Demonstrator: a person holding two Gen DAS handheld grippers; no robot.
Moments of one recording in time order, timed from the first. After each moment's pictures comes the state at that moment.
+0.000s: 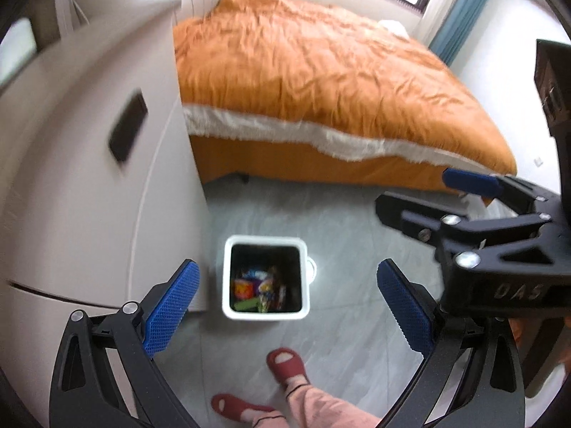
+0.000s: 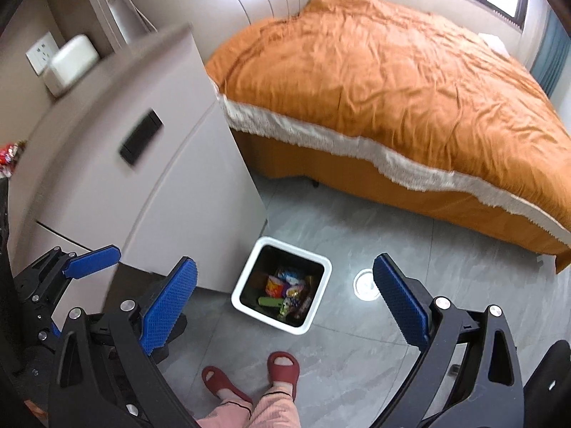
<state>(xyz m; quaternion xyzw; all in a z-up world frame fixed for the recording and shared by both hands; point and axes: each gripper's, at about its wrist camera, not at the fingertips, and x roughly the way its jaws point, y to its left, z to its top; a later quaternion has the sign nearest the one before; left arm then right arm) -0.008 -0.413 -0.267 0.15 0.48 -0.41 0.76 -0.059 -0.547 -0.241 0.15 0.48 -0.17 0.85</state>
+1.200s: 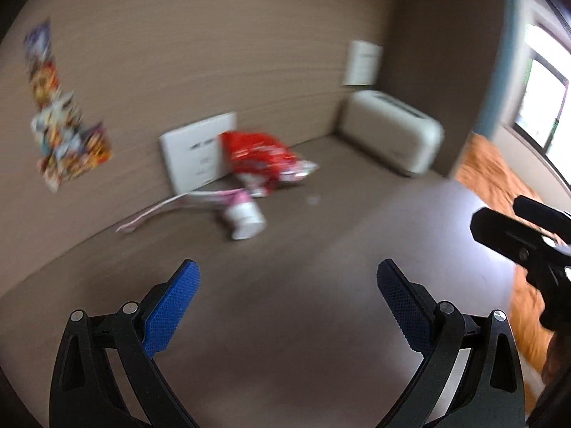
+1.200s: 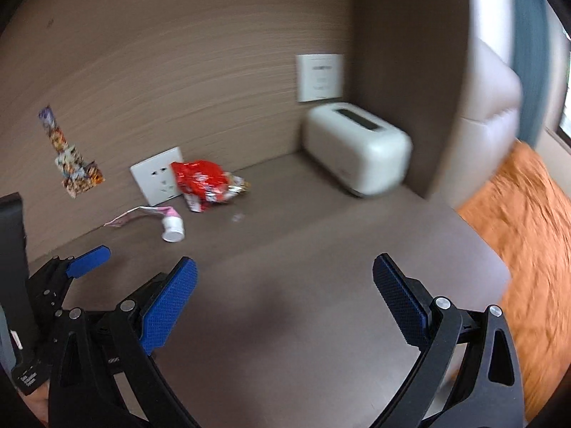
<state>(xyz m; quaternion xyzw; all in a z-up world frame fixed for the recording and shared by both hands) 0.128 -0.072 -0.122 -0.06 0.39 0.02 0.92 0.160 -0.243 -0.081 -0.05 0.37 0.15 0.91</state>
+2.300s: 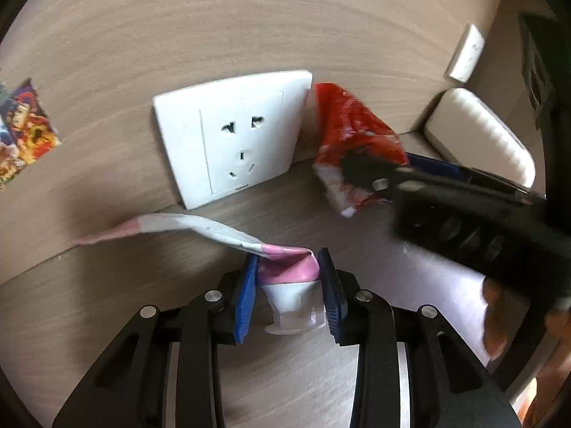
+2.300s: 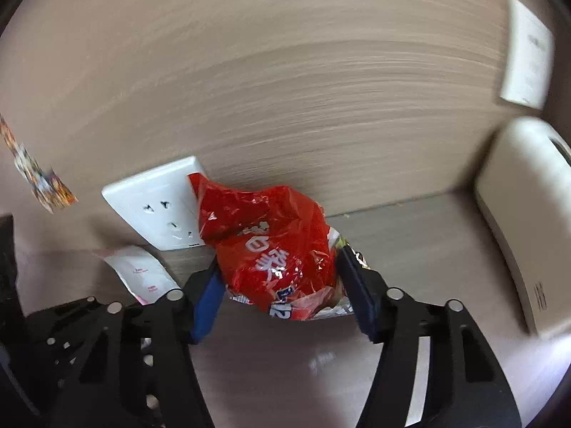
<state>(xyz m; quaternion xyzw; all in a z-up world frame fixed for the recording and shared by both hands) 0.216 -0.018 -0.167 -0.11 0.44 0.06 0.89 0.323 -0.137 -0.151 -0.06 0.42 0.32 0.85</state>
